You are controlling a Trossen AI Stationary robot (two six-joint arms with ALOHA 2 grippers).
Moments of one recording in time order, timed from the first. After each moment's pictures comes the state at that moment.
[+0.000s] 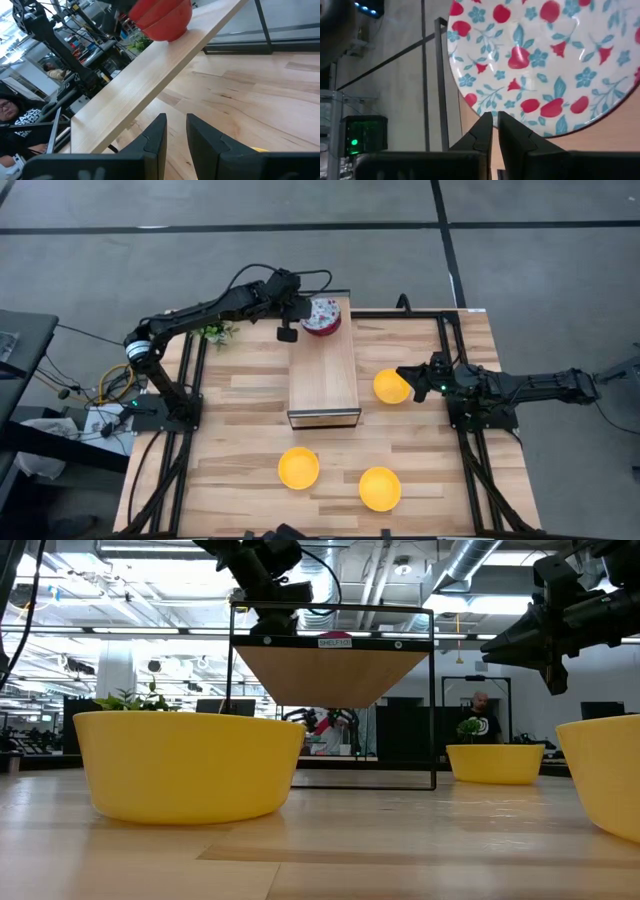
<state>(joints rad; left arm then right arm) 0.47 1.68 1.51 -0.60 -0.19 0.88 0.01 0.33 0.16 -0.05 0.39 0.66</state>
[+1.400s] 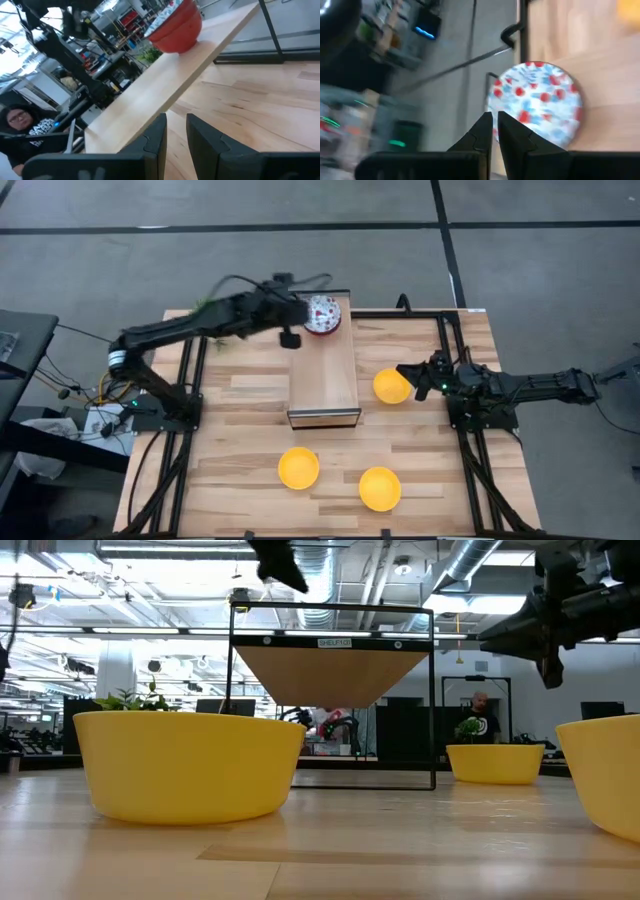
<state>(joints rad) 0.25 1.53 1.57 -0.59 -0.44 0.75 0.01 0.33 0.16 0.02 0.39 0.65</state>
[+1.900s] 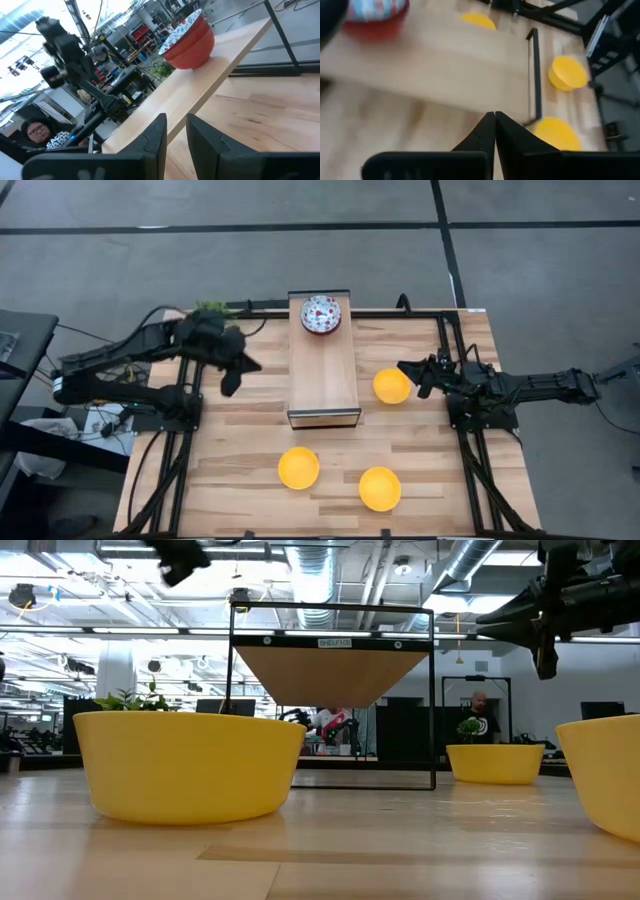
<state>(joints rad) 0.23 0.95 1.09 -0.80 0.19 -0.10 0.01 0.33 0.16 0.12 0.39 0.66</state>
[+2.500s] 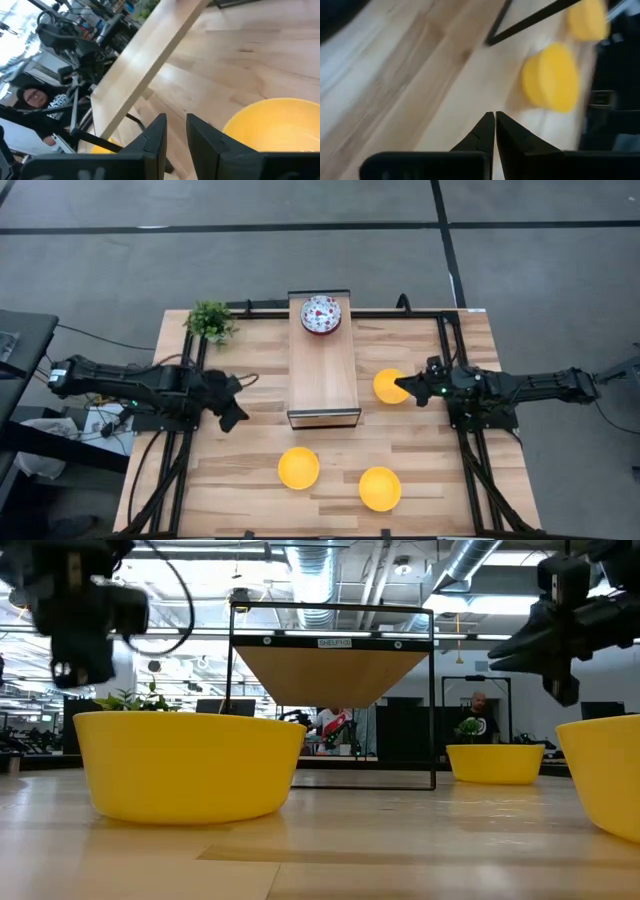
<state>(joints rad) -0.07 0.70 0.44 -0.56 0.17 -0.74 0.02 0.33 0.17 -0.14 0.24 0.85</state>
